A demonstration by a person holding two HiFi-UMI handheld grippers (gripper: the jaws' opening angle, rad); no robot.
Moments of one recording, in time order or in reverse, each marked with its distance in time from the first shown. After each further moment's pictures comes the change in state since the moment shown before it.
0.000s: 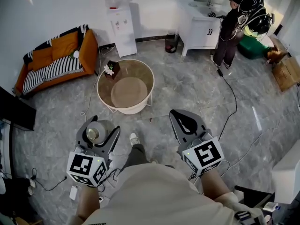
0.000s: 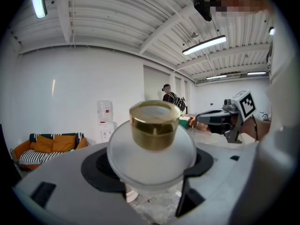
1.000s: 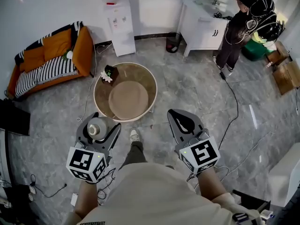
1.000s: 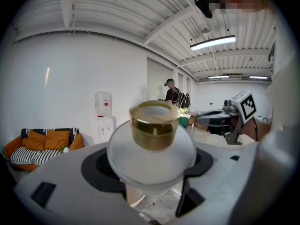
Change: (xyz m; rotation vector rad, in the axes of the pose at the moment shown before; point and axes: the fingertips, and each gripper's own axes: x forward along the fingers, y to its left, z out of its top) left arm 0.149 0.126 0.001 -0.032 0.059 -0.050; right arm 0.177 -0.067 -0.019 0.018 0.078 -0.016
